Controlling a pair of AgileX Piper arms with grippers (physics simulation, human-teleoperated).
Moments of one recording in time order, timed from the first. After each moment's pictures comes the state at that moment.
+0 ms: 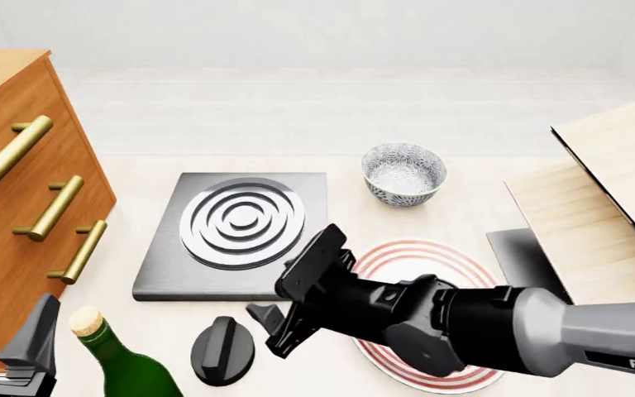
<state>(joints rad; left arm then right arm) 0.00 0.01 0.00 0.00 0.00 0.94 1.61 -0.80 -0.18 -0.07</state>
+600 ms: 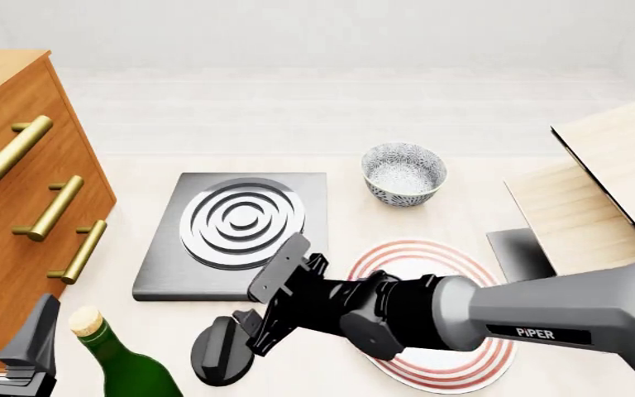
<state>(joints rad) 0.00 0.01 0.00 0.00 0.00 0.94 1.81 -0.93 -0.17 -0.13</state>
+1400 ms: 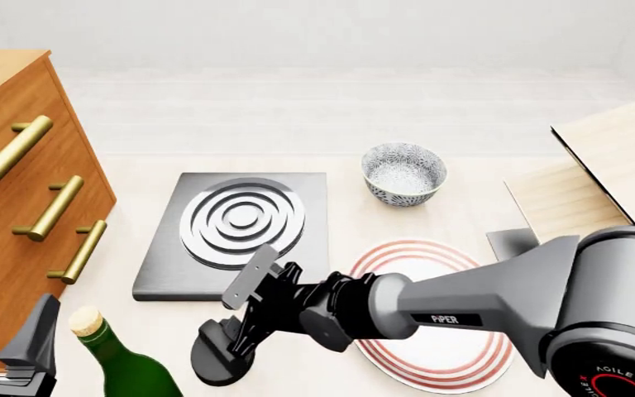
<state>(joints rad) 0.00 0.01 0.00 0.00 0.00 0.95 2.02 -1.11 -0.11 -0.16</state>
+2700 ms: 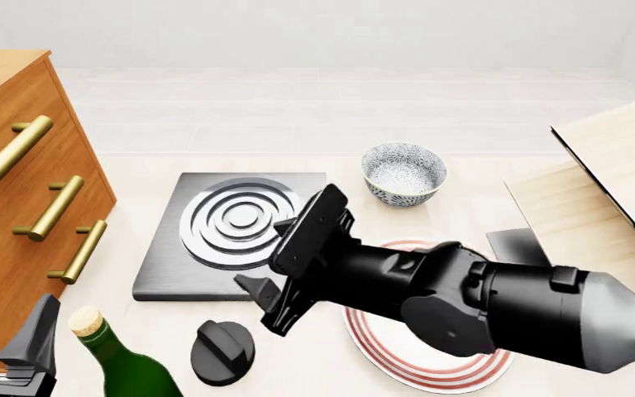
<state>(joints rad) 0.00 0.01 0.00 0.00 0.00 0.95 1.48 -0.89 -0.07 -0.21</state>
